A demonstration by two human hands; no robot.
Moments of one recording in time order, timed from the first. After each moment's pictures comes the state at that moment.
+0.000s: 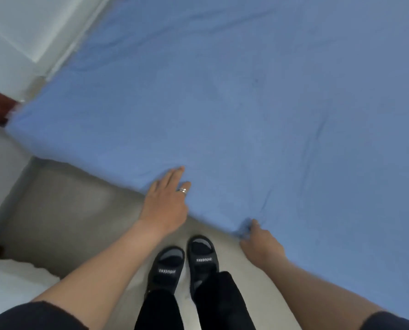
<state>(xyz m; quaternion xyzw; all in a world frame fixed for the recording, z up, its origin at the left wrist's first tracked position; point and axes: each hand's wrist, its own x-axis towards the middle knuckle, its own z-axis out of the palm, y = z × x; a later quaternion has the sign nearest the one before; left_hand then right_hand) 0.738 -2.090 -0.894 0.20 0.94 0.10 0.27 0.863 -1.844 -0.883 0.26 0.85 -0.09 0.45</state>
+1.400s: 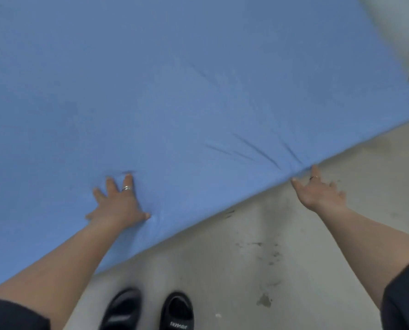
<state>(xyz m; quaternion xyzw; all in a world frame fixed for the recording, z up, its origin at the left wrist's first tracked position) 0.974 -1.535 -0.910 0.26 0.85 -0.14 0.44 1.359 -1.276 -0.895 0.71 0.61 -0.16 0.31</state>
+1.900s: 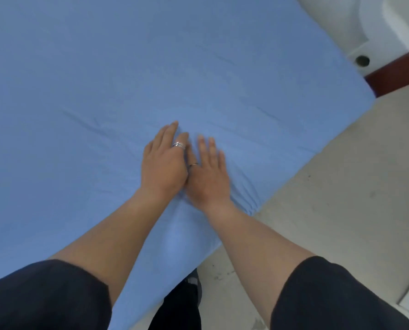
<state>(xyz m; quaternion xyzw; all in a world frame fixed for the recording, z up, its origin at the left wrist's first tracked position) 1.104 -1.178 -0.936 0.62 0.76 0.10 0.19 1.231 -1.174 -0.966 0.55 0.82 -0.16 0.10</state>
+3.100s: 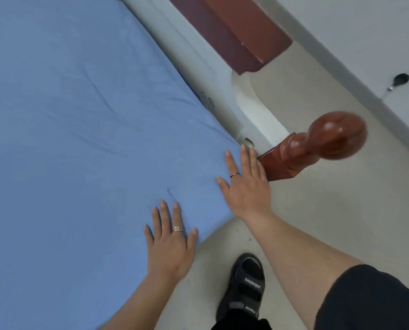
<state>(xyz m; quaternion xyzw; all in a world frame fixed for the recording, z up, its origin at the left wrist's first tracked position) 1.434 -1.022 -0.930 0.48 0.82 -0.04 0.33 1.582 -0.849 -0.949 0.58 0.81 -0.11 0.07</state>
